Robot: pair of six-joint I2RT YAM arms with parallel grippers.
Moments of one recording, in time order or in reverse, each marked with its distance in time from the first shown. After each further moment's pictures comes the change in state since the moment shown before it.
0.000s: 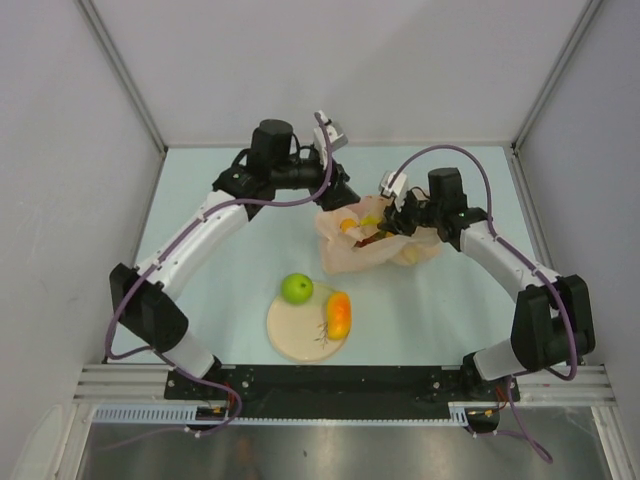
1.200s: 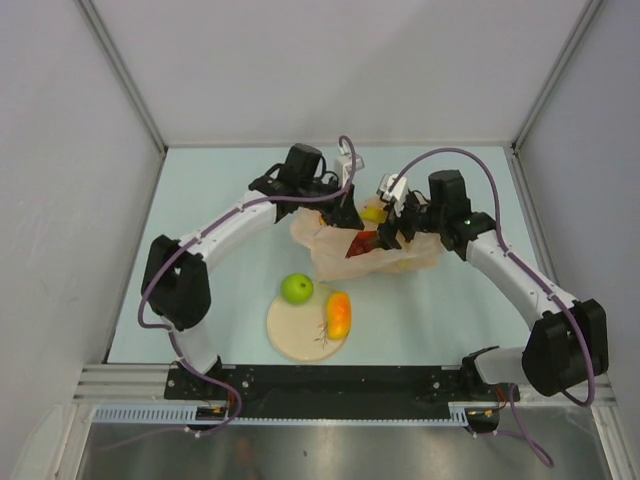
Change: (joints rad) left arm -0.034 0.203 -0.101 -0.026 0.116 -0.216; right arm 0.073 -0.139 0.000 -0.103 -0.014 0.047
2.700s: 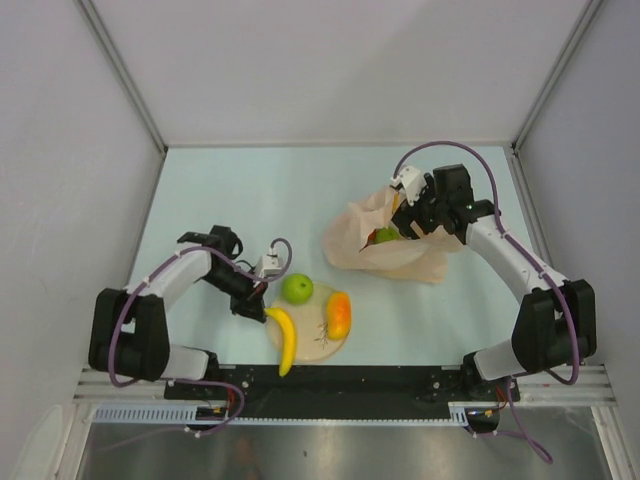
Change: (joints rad) left arm 0.416 -0.420 -0.698 -0.698 0.011 1.104; right arm -0.098 0.118 0.079 -0.144 0.412 0.008
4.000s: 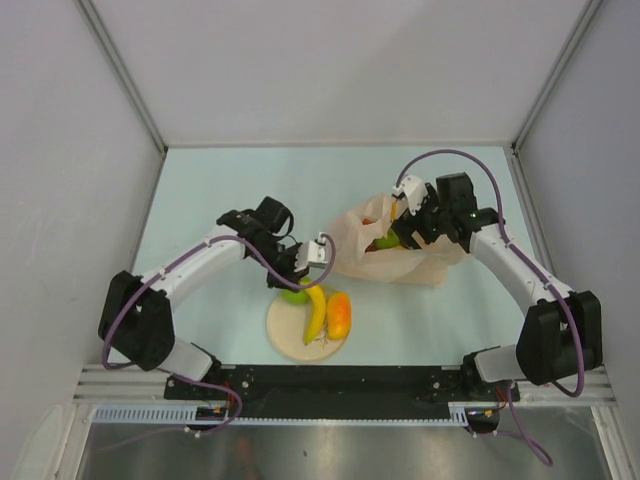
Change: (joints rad) left arm -0.352 0.105 0.296 0.185 -0.146 -0.125; right arm -0.002 -0.062 -0.061 -0.035 -0.059 0.007
